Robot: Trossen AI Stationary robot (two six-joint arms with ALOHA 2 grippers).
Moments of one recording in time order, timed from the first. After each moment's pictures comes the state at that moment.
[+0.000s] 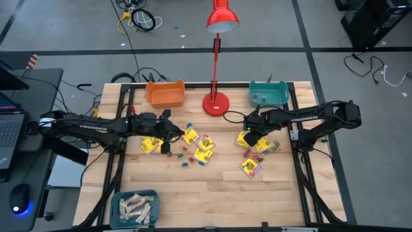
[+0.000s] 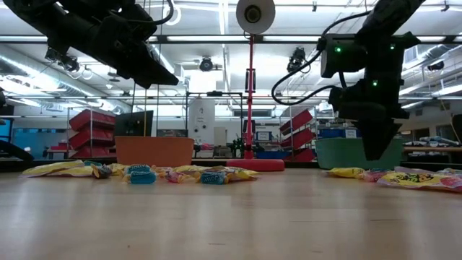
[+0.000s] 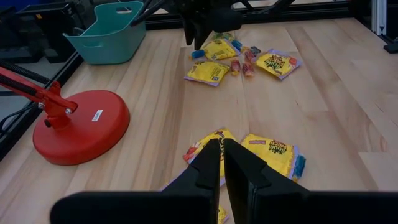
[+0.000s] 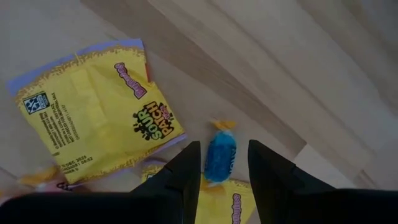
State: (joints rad) left arm 0.08 1.01 0.47 0.14 0.01 0.07; right arm -0.17 1.39 0.73 -0.81 0.19 0.72
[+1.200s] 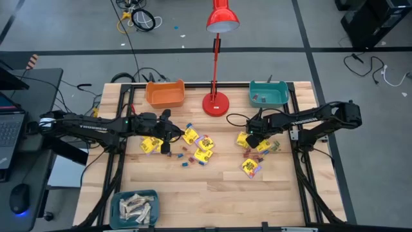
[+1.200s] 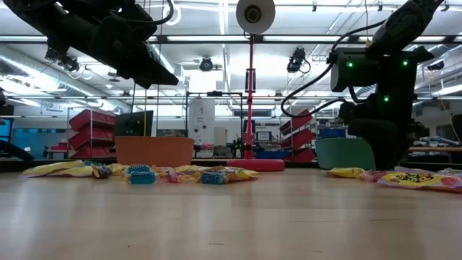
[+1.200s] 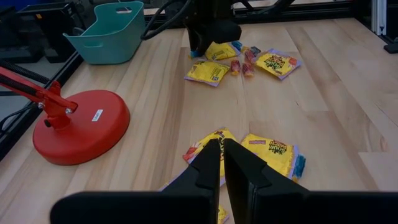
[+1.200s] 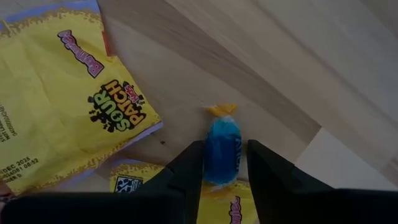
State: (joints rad) left arm 0.08 1.01 0.47 0.14 0.01 0.07; right arm -0.16 1.39 0.59 -0.69 0.19 0.78
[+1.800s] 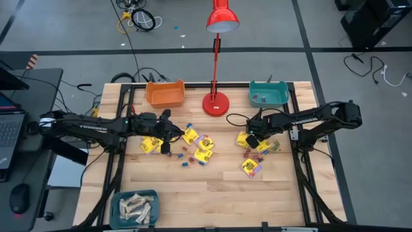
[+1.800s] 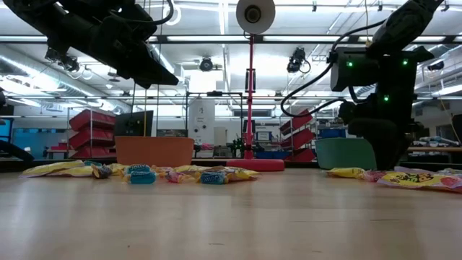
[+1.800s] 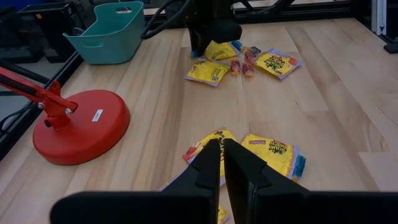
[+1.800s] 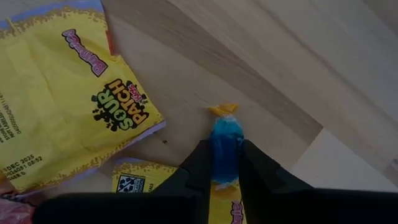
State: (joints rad) left arm 0.08 1.01 0.47 0.14 0.01 0.07; right arm -0.16 1.39 0.60 -0.69 0.18 0.78
